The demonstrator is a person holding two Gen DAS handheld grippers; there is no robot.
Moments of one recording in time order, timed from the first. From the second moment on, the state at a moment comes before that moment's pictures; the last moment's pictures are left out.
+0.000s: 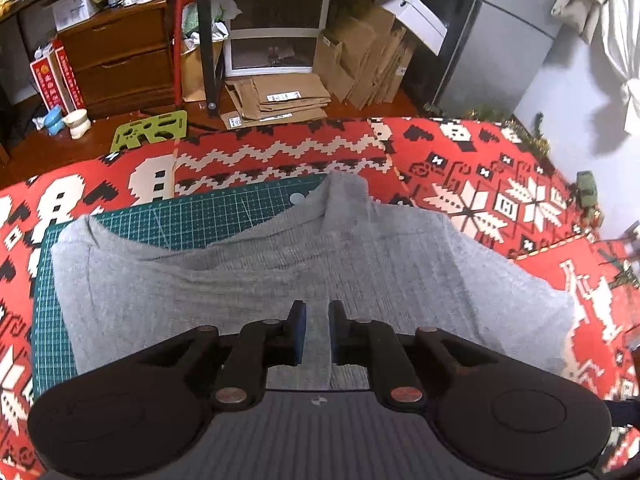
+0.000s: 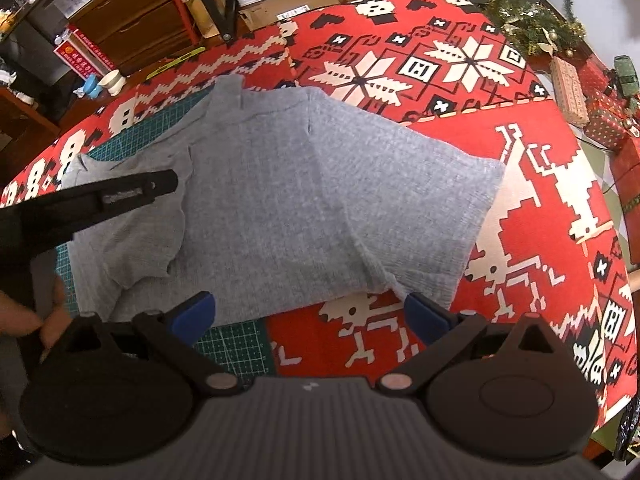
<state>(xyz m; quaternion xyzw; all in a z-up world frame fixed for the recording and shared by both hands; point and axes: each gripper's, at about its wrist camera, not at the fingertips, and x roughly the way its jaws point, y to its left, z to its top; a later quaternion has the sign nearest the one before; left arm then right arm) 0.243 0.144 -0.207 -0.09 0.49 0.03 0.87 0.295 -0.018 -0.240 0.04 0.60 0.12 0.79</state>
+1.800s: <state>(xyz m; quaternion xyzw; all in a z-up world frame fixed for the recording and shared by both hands) 0.131 0.209 -0.231 0.06 0.47 -0.13 0.87 0.292 0.105 -0.291 0.02 0.56 0.29 0.78</state>
